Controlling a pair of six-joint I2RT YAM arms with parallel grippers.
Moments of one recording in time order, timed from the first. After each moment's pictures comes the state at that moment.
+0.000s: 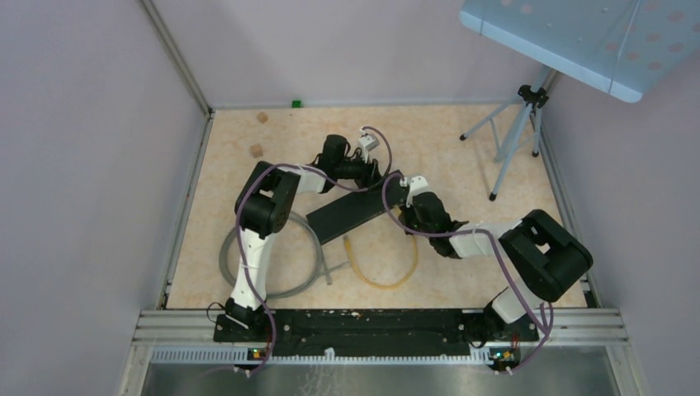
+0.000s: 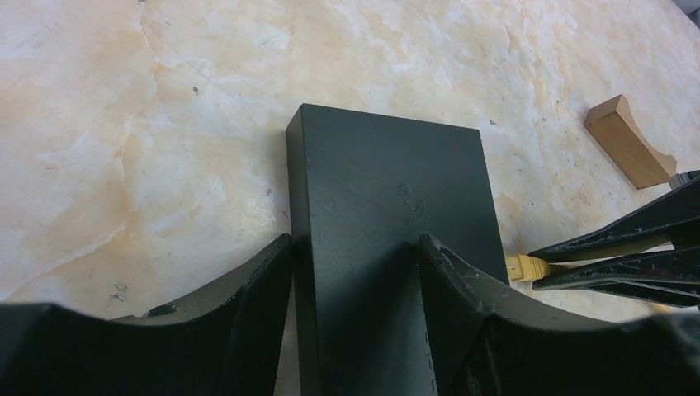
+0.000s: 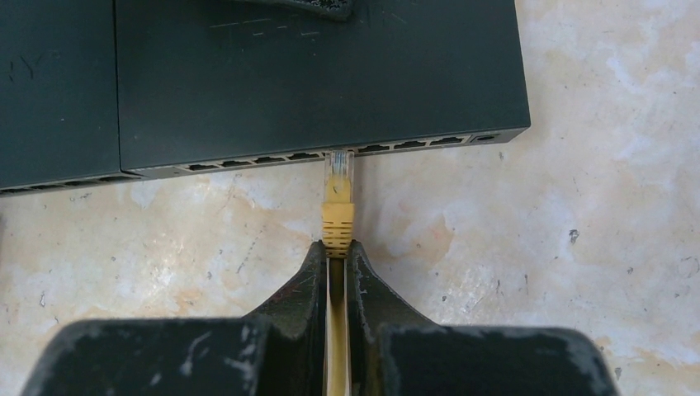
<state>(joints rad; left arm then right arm) -0.45 2.25 1.37 0.38 0.85 -0.08 0.66 1.56 0.53 0.44 0.15 0.21</state>
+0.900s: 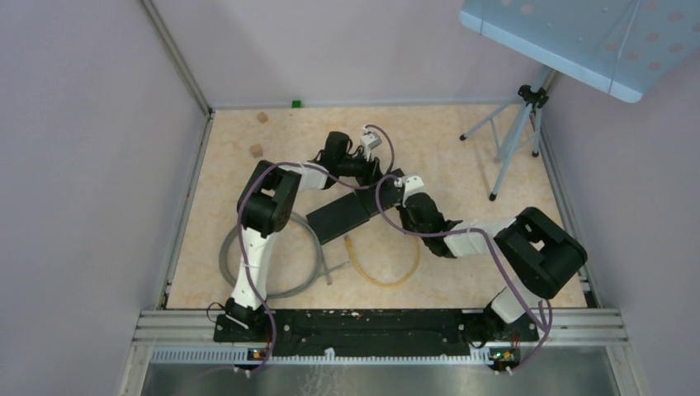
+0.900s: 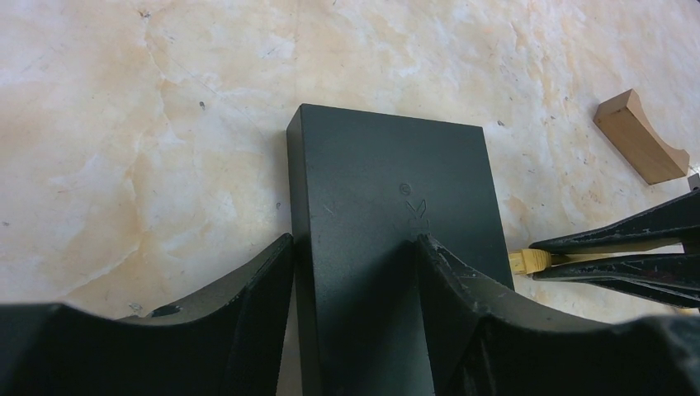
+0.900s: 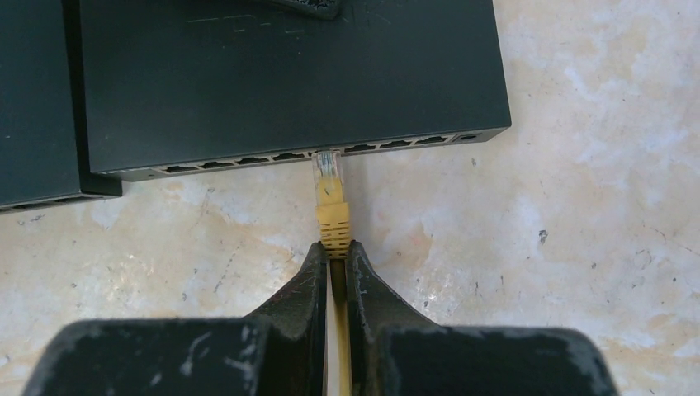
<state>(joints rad) -0.45 2.28 1.44 0.30 0.86 -0.02 0.70 1.58 0.56 0.41 0.28 0.18</state>
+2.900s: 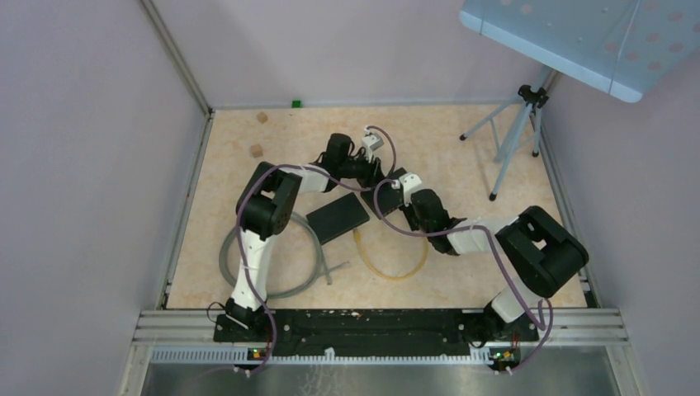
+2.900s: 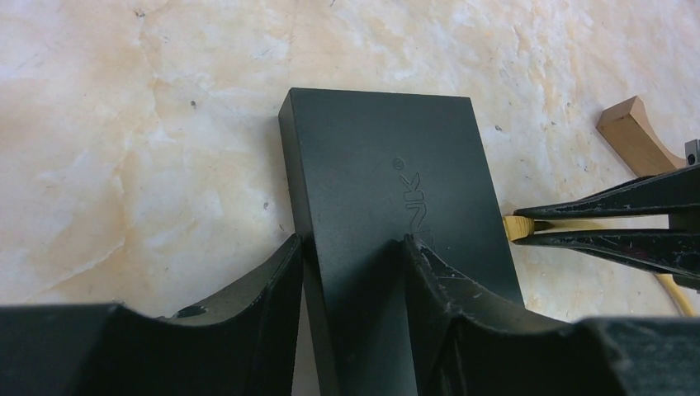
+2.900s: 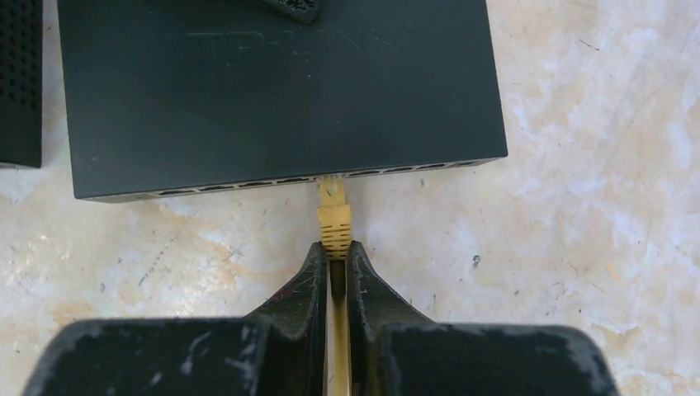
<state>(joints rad) -0.48 2.24 1.39 0.33 0.81 -0.05 0.66 1.60 0.56 0.44 0.27 -0.03</state>
